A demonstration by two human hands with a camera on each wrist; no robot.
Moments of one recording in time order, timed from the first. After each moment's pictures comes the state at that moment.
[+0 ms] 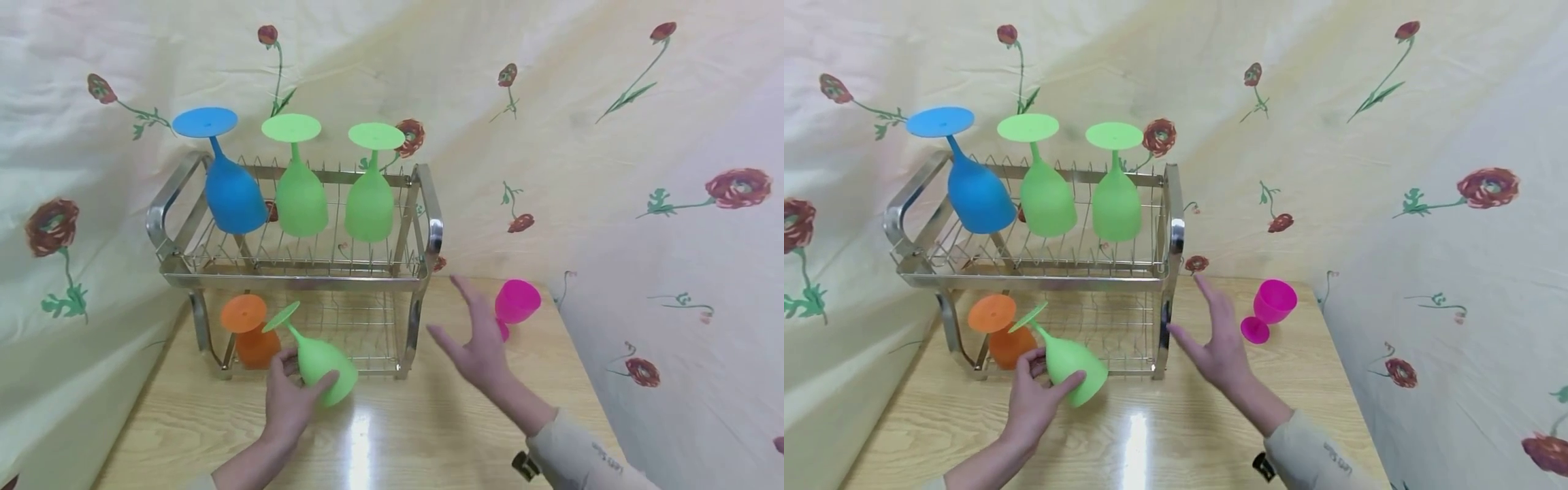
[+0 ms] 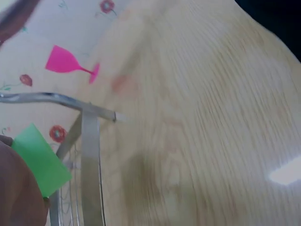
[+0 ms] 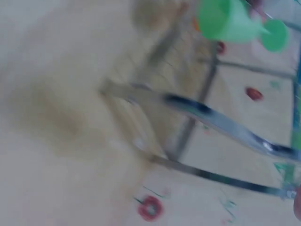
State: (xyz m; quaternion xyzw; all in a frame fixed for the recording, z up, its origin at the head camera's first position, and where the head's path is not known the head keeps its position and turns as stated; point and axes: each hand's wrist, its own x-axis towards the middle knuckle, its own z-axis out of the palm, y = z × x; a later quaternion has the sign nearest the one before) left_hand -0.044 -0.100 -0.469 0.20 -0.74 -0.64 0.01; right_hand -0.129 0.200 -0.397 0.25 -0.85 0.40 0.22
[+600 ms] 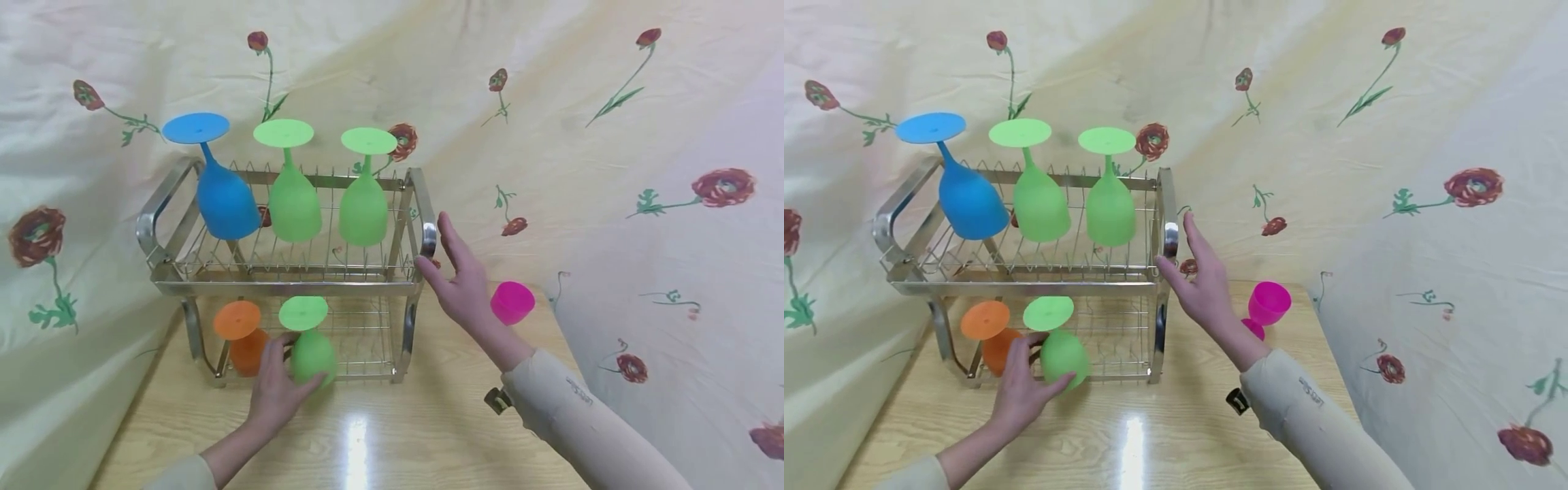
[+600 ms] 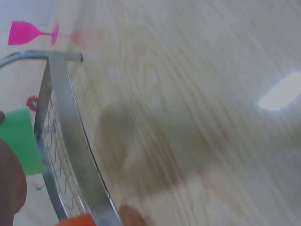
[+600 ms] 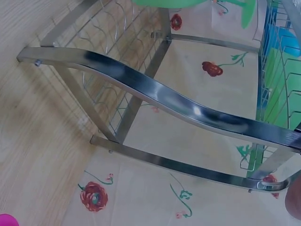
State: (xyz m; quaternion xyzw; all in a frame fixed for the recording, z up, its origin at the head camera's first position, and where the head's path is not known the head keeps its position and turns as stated) left_hand -0.072 -0.130 -0.499 -0.02 -0.87 -0.47 0.15; right_hand -0.194 0.172 -0.336 0.23 -0.81 0.50 0.17
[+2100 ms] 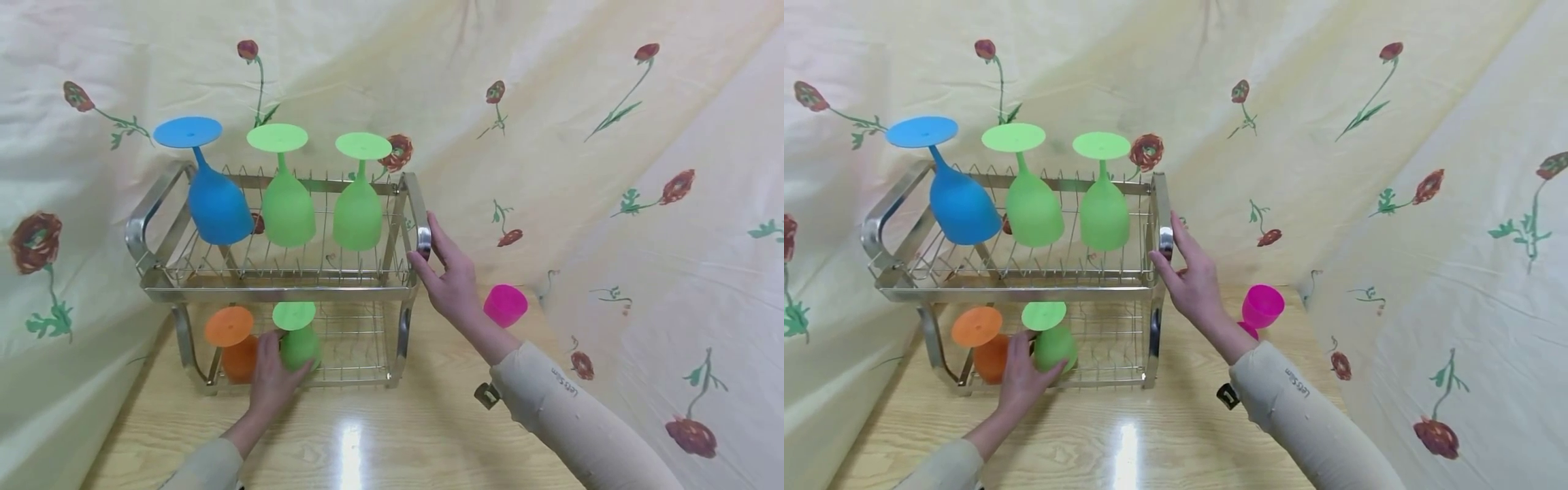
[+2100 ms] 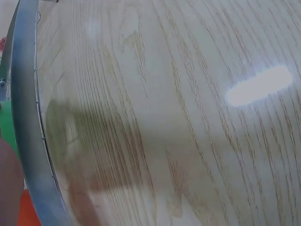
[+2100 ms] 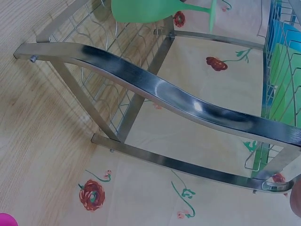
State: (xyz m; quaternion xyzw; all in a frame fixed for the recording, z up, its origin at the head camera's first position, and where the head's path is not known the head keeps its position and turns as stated) left_hand -0.113 -0.140 -0.560 0.02 -0.89 -0.42 0.17; right_hand -0.212 0.165 -0.341 0.26 -0.81 0.47 0.23
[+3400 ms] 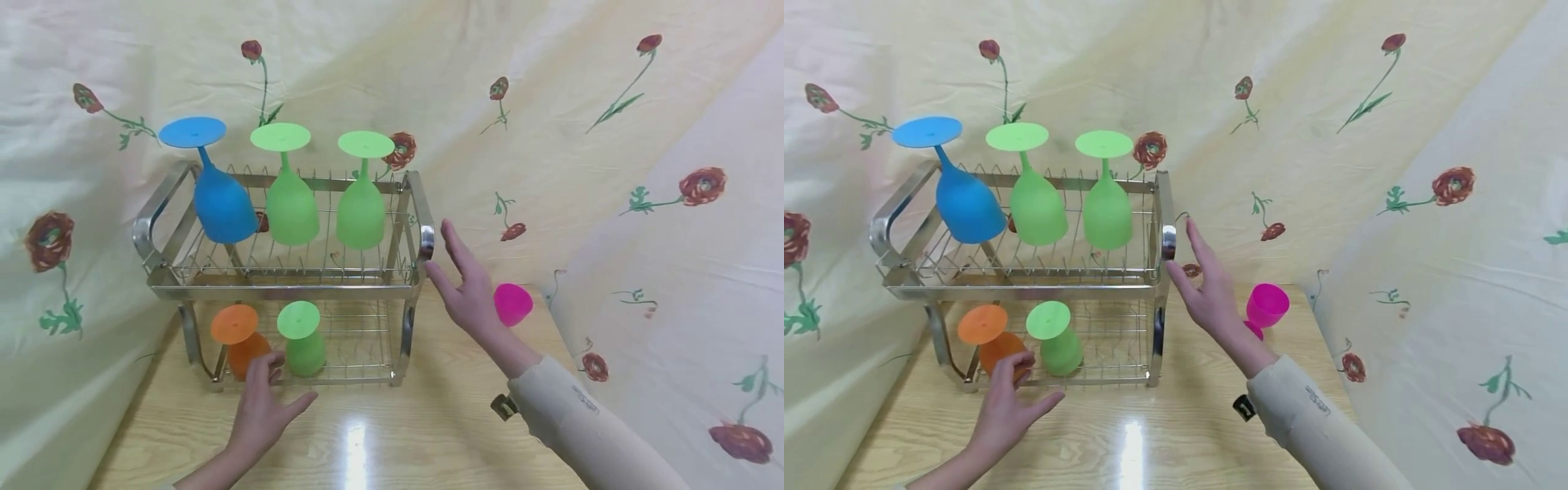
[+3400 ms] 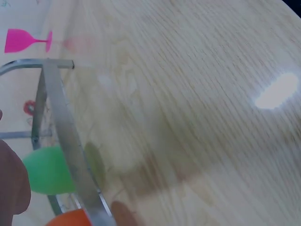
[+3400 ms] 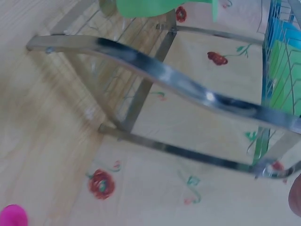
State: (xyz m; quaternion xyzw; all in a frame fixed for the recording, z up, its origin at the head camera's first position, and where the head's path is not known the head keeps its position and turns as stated) left_hand -0.048 -0.142 -0.496 0.02 -0.88 -0.47 0.10; right_hand -0.197 0.187 -0.347 0.25 -0.83 0.45 0.21
